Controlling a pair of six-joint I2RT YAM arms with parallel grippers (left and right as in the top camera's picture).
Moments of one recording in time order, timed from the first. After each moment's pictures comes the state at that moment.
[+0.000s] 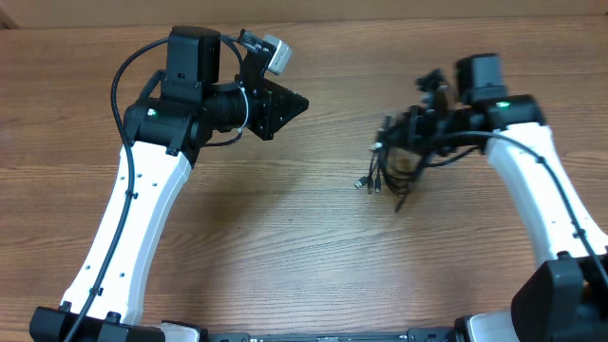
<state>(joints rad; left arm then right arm) -0.23 1.54 1.53 -0.75 0.79 0.00 0.14 1.63 1.36 -0.90 -0.62 0.28</state>
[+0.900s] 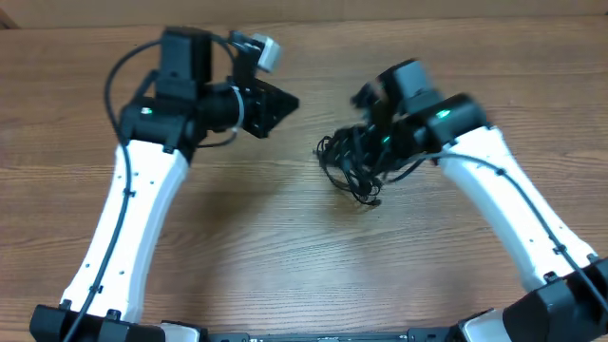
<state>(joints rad) -0.23 1.55 1.53 -0.78 0.74 -0.02 0.37 1.63 1.50 -1.05 -0.53 0.32</state>
